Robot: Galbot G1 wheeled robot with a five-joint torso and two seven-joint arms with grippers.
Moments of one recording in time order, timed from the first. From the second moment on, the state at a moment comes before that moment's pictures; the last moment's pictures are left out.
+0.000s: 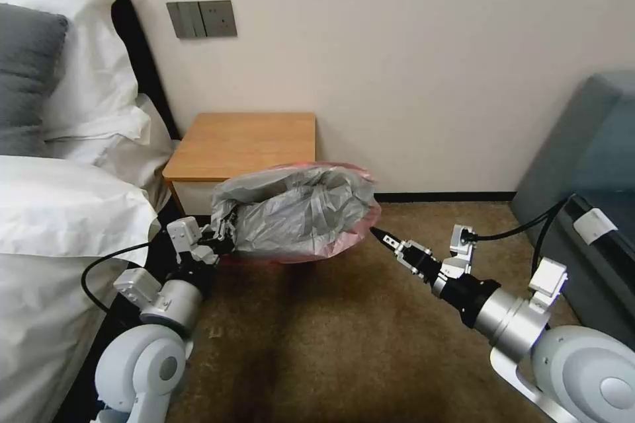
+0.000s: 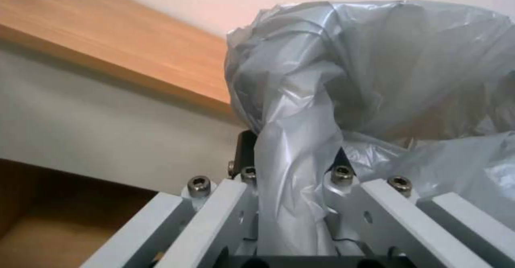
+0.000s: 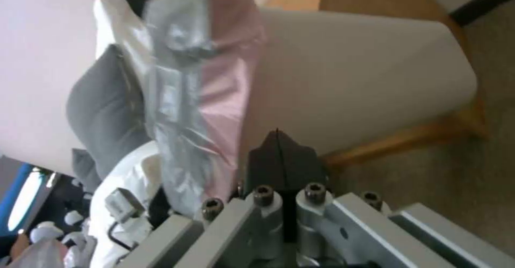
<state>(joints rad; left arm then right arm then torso) 1.47 -1.39 -0.59 -2.28 -0.66 0.35 -0.03 -1.50 1.14 0.58 2.45 1.58 -0.62 0.34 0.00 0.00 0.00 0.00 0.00</state>
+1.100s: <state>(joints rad) 1.47 -1.39 -0.62 -2.29 -0.68 0.34 -0.04 -1.50 1.12 0.63 2.50 1.75 -0.64 0.48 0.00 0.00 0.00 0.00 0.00</state>
